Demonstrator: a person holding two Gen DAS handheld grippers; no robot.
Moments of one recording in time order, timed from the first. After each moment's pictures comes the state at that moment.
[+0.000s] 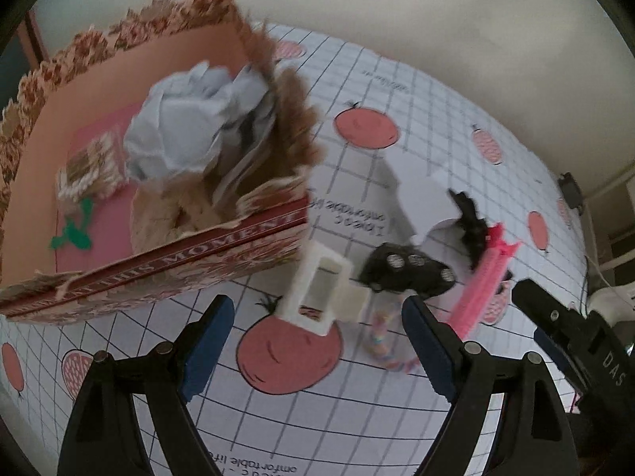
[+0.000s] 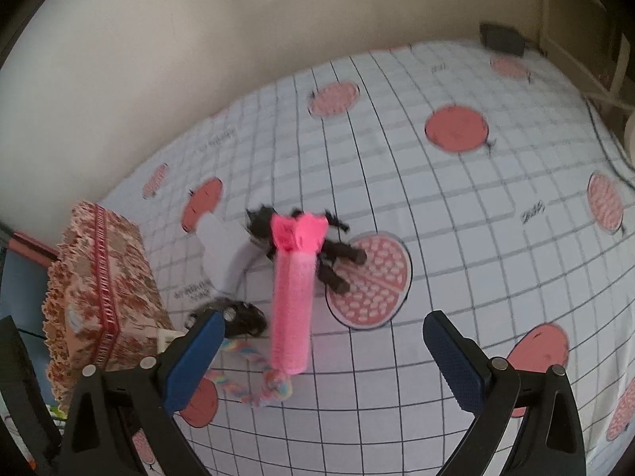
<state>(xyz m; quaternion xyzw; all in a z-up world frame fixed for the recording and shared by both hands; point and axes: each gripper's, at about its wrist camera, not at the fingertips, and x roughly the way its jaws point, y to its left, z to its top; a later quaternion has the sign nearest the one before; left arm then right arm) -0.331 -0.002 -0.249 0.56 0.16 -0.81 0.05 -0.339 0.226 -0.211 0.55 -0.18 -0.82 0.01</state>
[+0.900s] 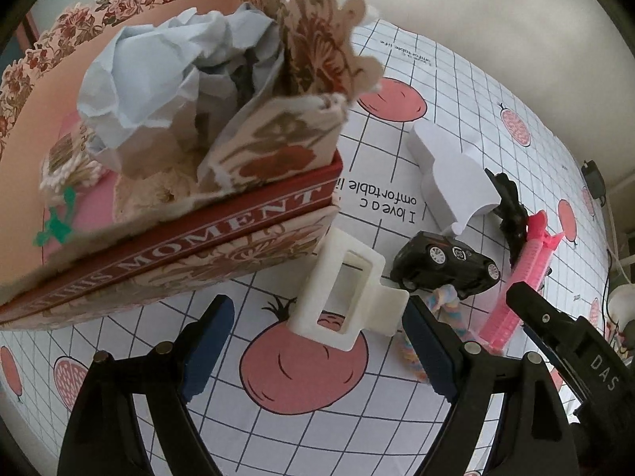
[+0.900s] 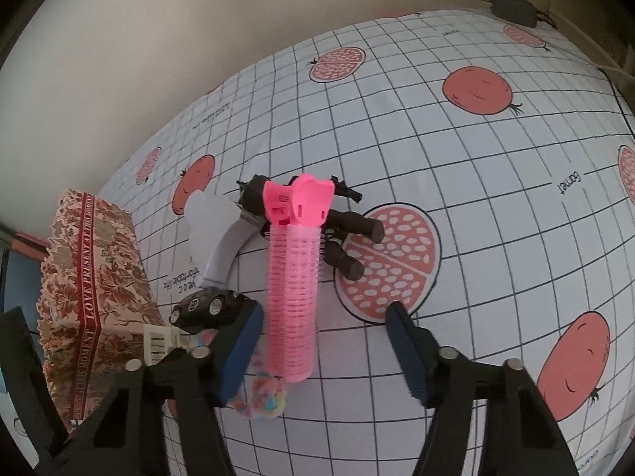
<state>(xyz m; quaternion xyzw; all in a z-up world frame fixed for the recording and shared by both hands) -0.336 -0.003 -0.277 0.59 0.14 -0.79 0.06 -0.346 0.216 -0.243 0.56 -0.20 -0.80 0.03</state>
